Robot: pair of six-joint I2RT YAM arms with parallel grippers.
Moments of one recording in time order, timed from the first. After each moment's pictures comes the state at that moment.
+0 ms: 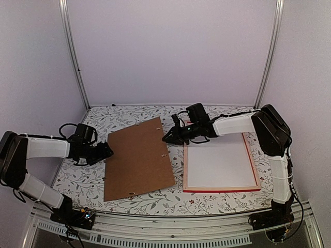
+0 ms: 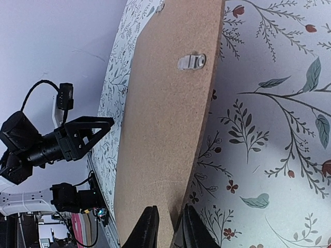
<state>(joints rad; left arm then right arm) -0.25 1.39 0.57 -0.12 0.09 -0.62 0.68 2.17 1.49 0.04 -0.64 0.75</state>
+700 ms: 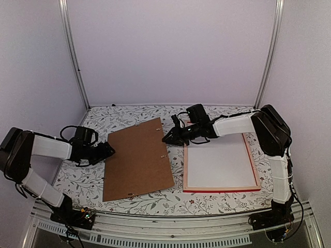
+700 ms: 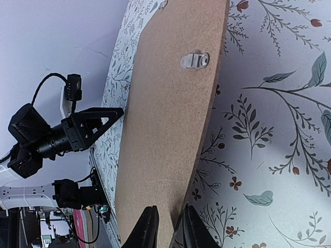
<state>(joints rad) -0.21 1.46 0.52 0.06 0.15 -0.62 0.68 2.17 1.47 0.05 -0.67 0.76</state>
